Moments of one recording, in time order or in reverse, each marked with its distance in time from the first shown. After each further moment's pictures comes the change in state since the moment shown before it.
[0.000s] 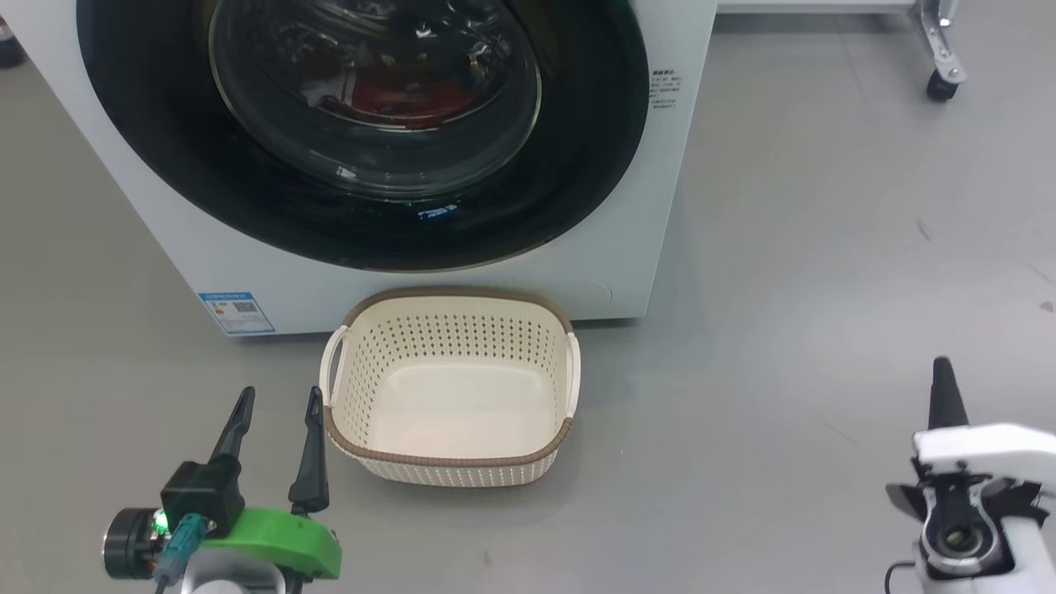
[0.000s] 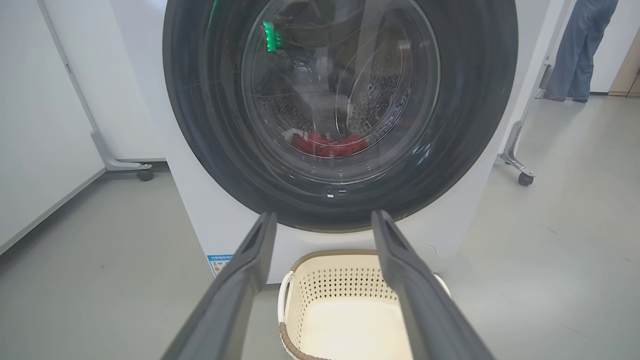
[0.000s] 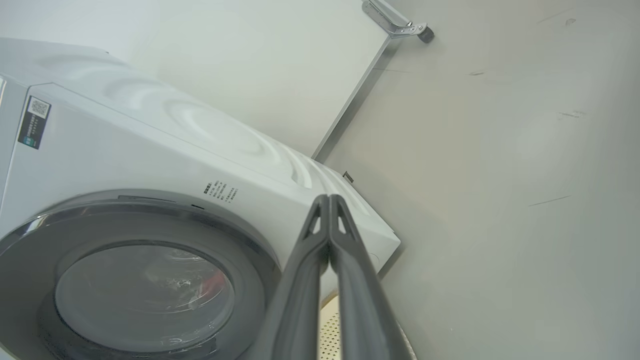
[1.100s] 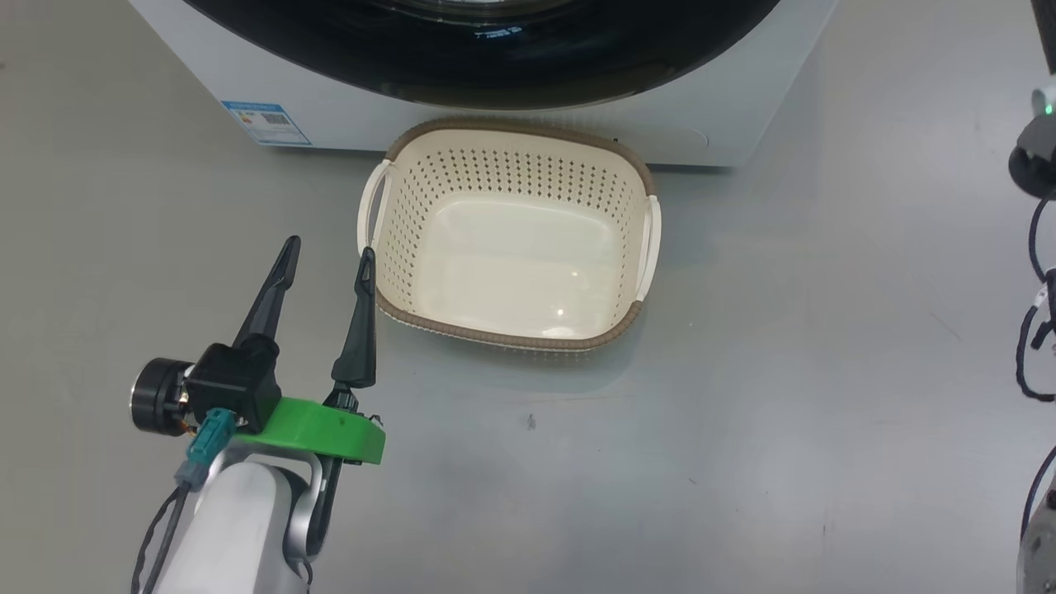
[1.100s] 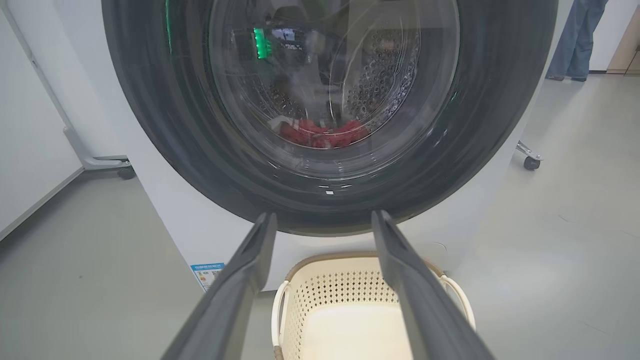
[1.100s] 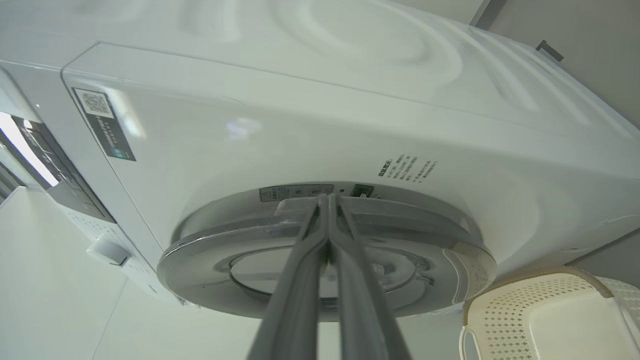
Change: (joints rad) left arm -0.218 -0.032 -0.067 -0.085 0.044 -0.035 0.000; right arm -0.672 -0.170 -0.039 -0.035 0.442 -0.122 0.547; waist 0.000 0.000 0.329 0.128
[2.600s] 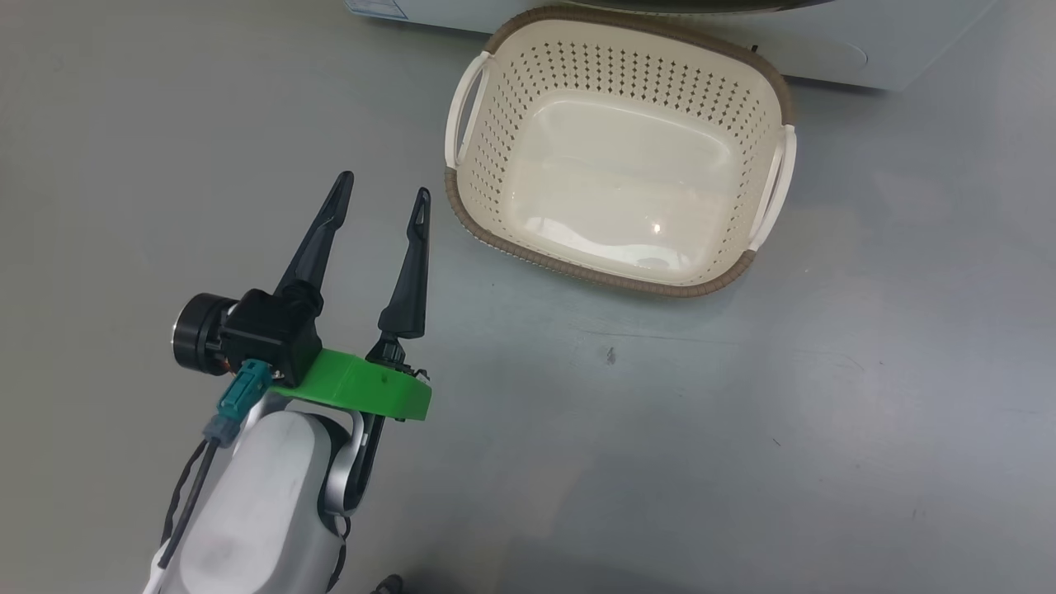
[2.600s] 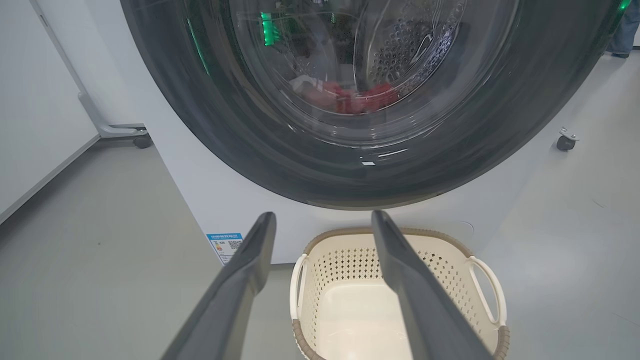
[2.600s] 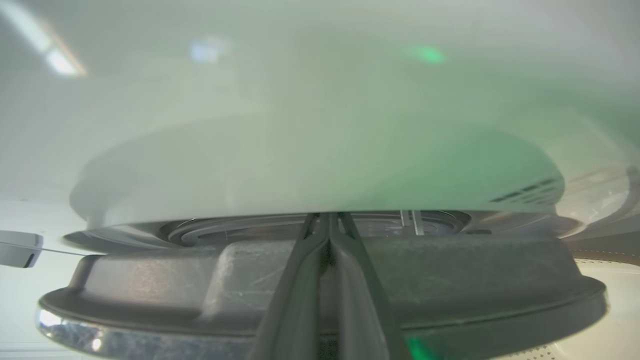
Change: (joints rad) left arm -0.119 -0.013 -0.110 -0.015 -0.067 0.027 0.000; right arm -0.439 -0.121 0.133 0.211 -0.049 -0.090 0.219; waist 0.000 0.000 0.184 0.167
